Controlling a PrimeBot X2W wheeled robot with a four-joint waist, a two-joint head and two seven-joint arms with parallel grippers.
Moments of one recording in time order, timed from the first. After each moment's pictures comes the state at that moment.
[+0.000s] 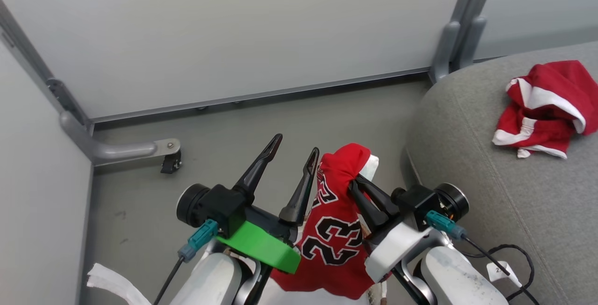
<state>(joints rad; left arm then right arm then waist) -0.27 0.07 -0.55 0.17 -0.38 -0.13 -0.26 -0.32 -0.06 0.47 0.33 0.21 0.13 -0.26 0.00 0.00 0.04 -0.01</state>
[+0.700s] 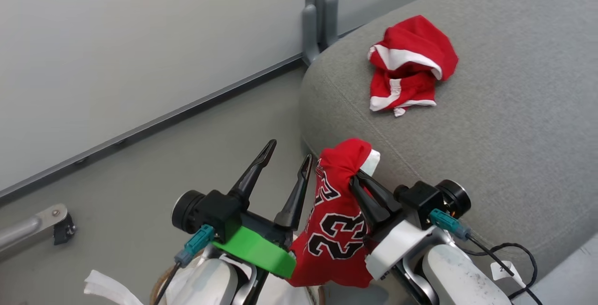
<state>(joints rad) -0.25 0.07 -0.53 0.17 -0.37 -0.13 -0.26 -0.31 -0.07 0.47 0.30 0.21 0.13 -0.26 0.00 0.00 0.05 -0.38</state>
